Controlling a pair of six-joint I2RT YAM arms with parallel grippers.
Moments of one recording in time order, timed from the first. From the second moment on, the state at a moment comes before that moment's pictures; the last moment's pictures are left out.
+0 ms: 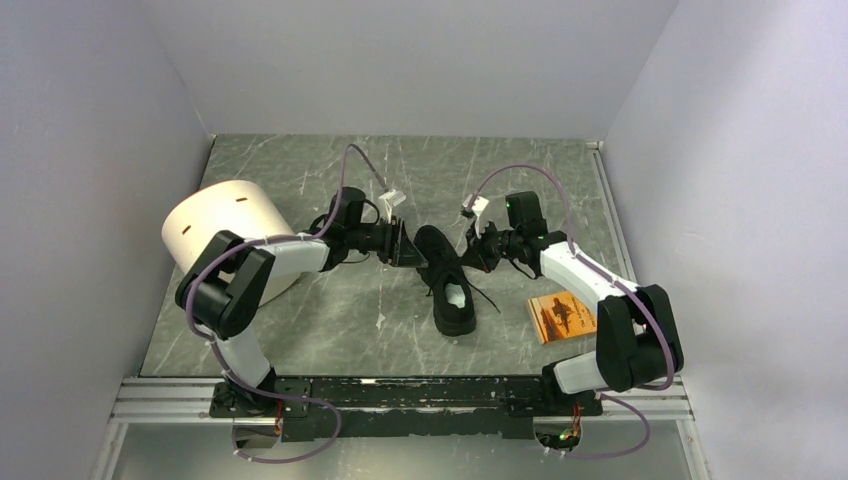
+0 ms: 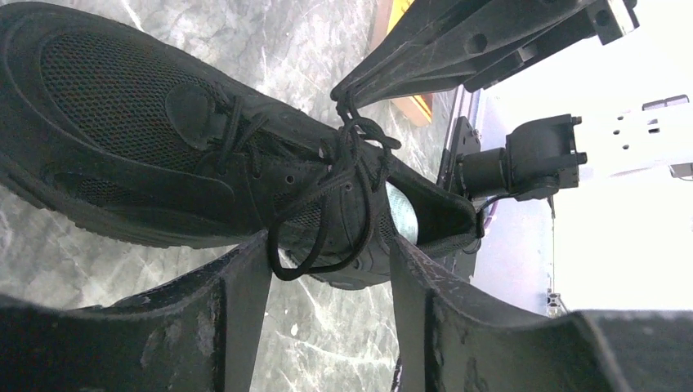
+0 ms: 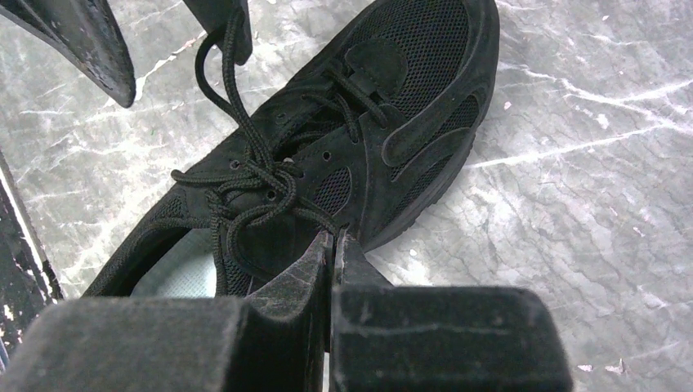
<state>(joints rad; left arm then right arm) -0.53 1.74 0.88 0.38 0.88 -0.49 0.30 1.41 0.80 -0.24 -0.67 -0.41</state>
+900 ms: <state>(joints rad) -0.55 1.65 0.71 0.40 0.79 -0.62 0.31 1.47 0.98 -0.46 -0.56 -0.05</state>
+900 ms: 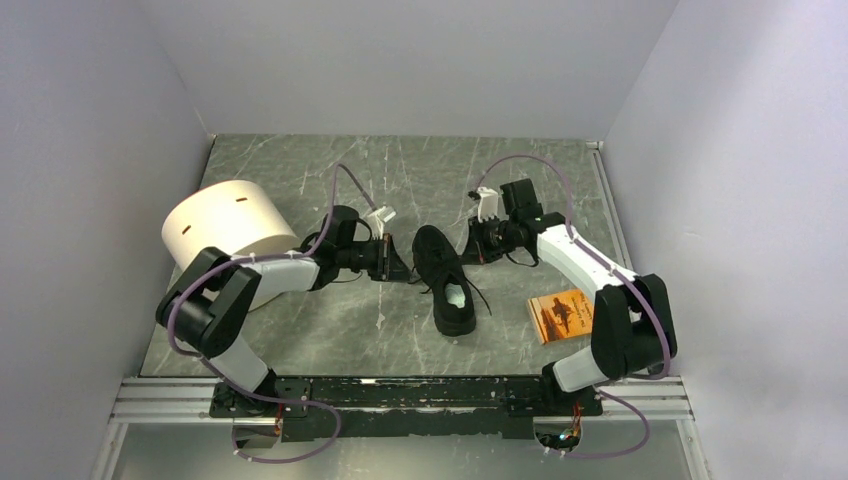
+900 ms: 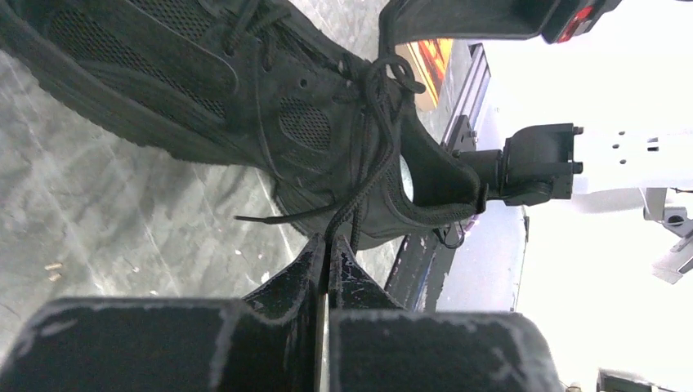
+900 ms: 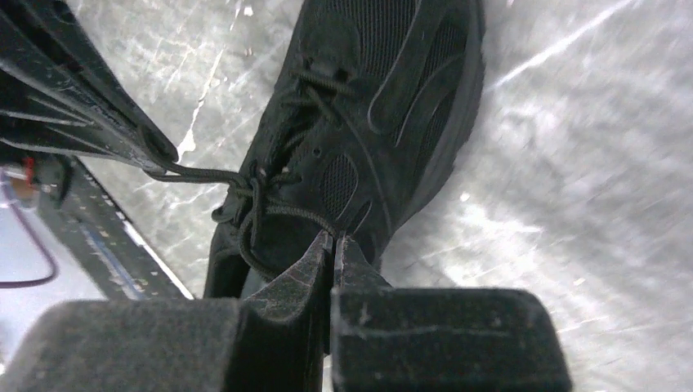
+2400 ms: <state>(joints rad) -0.52 1.58 0.61 0.19 0.67 -0.51 0.05 1.29 0.58 -0.14 -0.57 0.58</state>
